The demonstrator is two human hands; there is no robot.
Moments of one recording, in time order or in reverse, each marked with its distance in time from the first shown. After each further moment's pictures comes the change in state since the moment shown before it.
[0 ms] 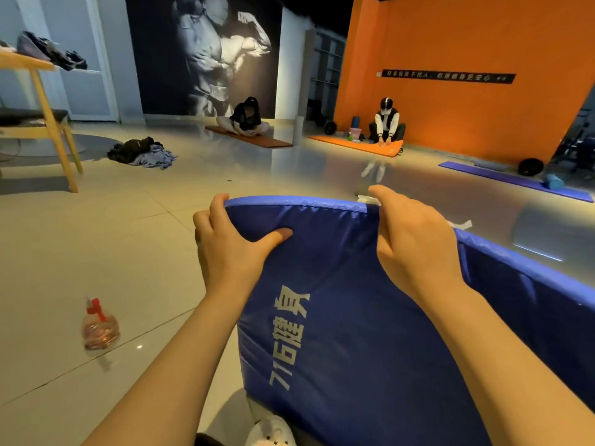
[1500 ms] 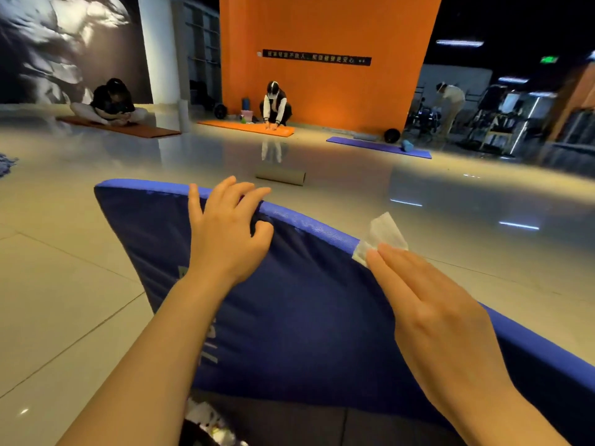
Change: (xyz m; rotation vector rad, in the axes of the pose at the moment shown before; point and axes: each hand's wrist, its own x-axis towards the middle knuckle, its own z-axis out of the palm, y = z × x) left_hand -0.061 0.079 0.049 0.102 -0.394 0.686; right_hand -0.162 0.005 -0.136 -0.424 0.022 0.050
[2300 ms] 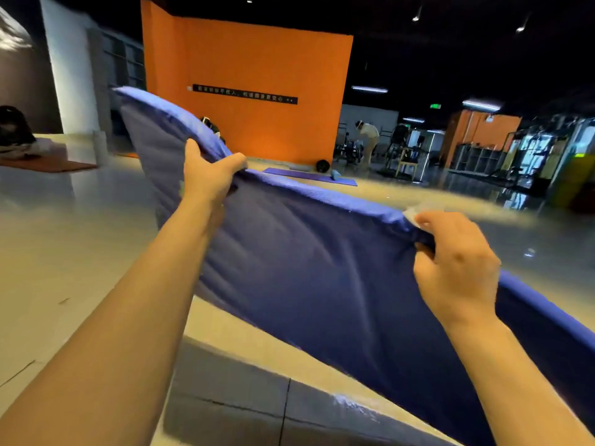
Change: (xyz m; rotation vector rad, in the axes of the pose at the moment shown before) left_hand 0.143 0.133 0.032 -1.230 0.054 -0.463; right_hand 0.022 0.179 -0.044 -0.096 0.375 0.370
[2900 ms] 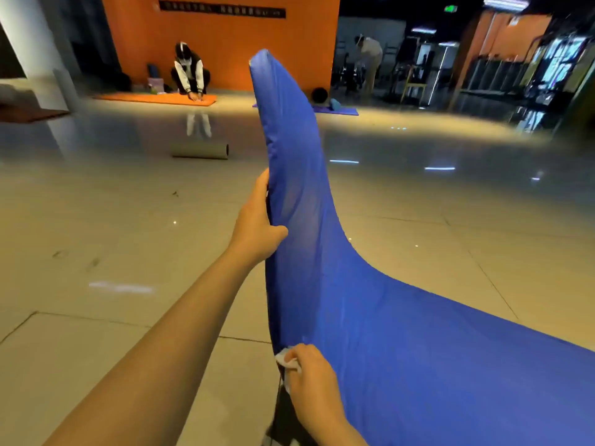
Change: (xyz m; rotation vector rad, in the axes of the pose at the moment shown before) left_hand -0.074 -0.168 0.032 0.460 -0.495 0.002; right_hand -0.269 -0.065 0.083 0.446 -1.087 0.769
